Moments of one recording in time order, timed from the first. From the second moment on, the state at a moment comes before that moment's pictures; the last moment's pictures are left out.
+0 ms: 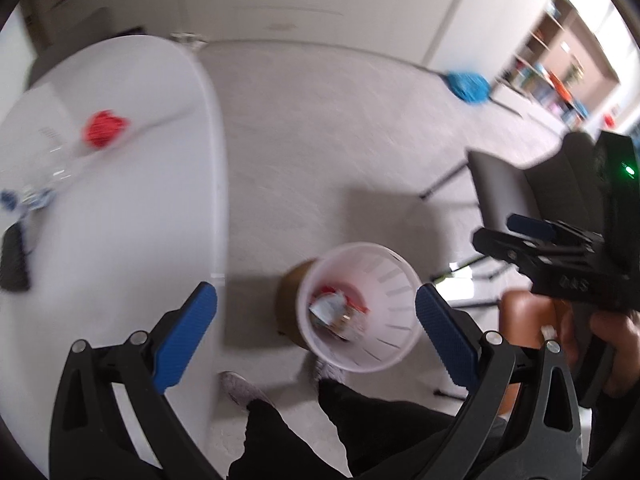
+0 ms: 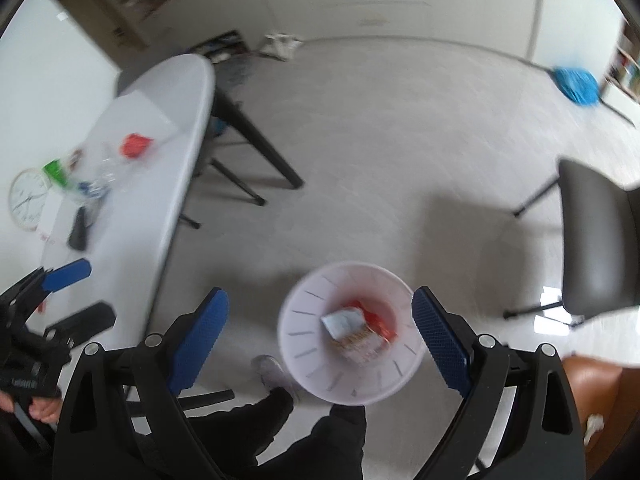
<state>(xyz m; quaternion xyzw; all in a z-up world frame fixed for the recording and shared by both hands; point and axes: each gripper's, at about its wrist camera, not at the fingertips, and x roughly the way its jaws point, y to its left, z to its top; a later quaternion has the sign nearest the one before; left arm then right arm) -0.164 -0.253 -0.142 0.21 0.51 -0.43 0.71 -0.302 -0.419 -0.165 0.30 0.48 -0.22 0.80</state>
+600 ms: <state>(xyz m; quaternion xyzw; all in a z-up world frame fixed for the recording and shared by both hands) -0.027 -0.076 -0.118 0.09 0.51 -0.26 0.81 -0.129 -0.305 -0.131 0.22 0.47 -0.09 0.85</state>
